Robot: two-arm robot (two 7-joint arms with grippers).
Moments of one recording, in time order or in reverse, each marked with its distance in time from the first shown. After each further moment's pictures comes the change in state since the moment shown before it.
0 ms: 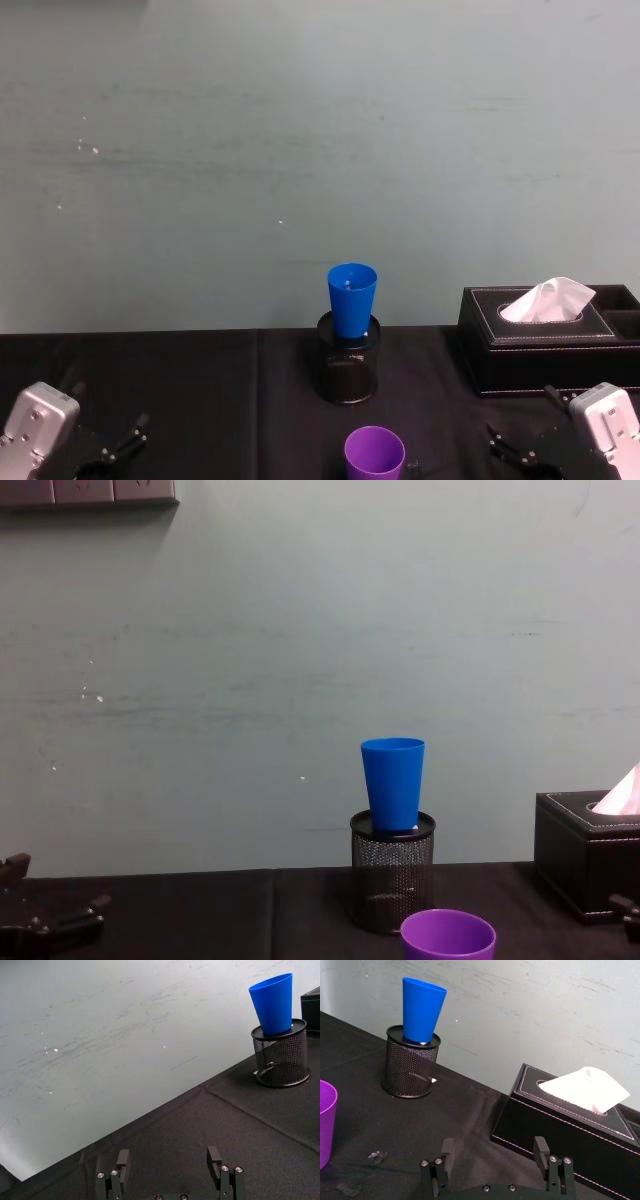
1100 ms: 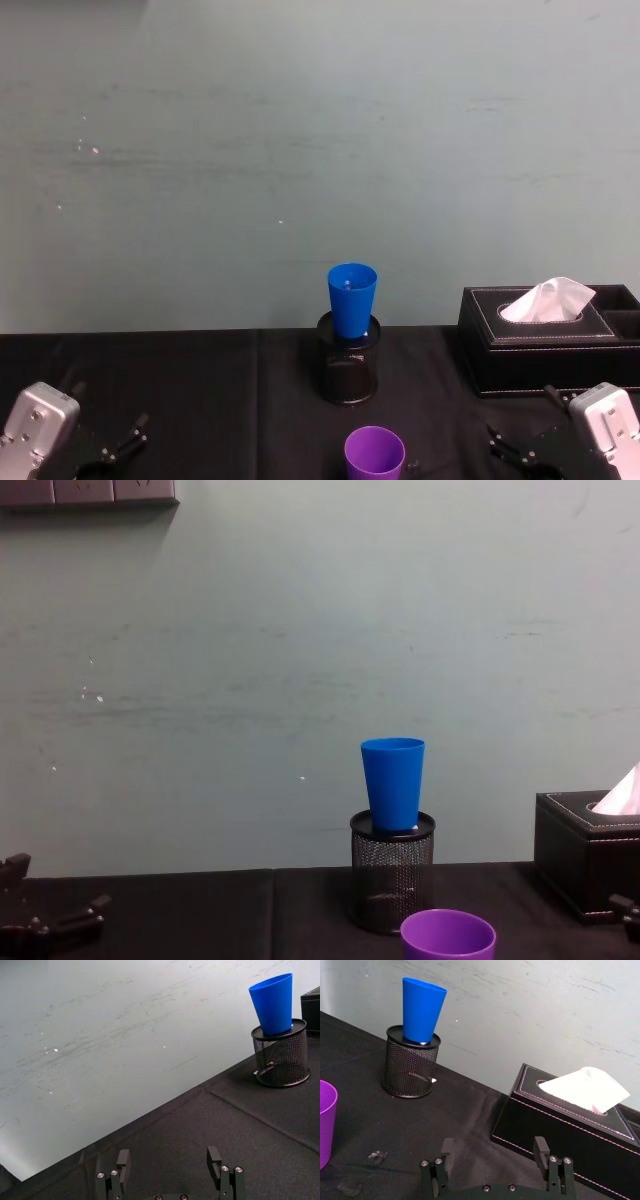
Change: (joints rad) left arm 0.000 0.000 0.000 0.000 0.000 0.000 0.000; right arm 0.000 0.000 0.000 0.000 0.000 0.000 0.000
